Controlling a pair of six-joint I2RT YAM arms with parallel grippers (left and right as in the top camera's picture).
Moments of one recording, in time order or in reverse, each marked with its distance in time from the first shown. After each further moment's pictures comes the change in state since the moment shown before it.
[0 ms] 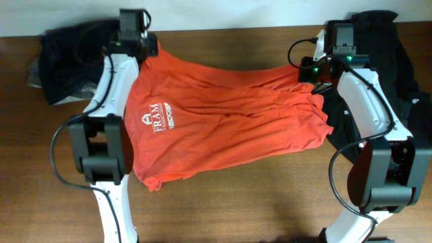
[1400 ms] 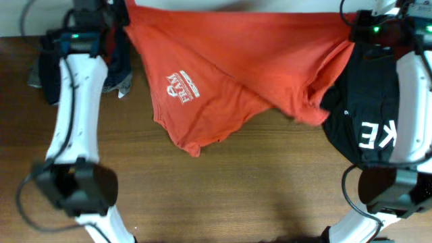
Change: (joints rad) left arm 0.060 -0.334 0.050 -0.054 0.000 0.008; right arm -0.169 -0.018 0.622 -0.391 -0.094 -0.140
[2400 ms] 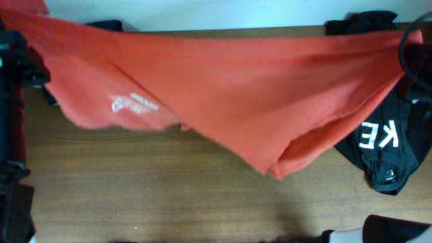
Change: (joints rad) left arm 0.006 -0.718 0.002 -0.242 -0.083 0.121; right arm 0.000 -0.303 0.503 -0.606 0.001 0.003
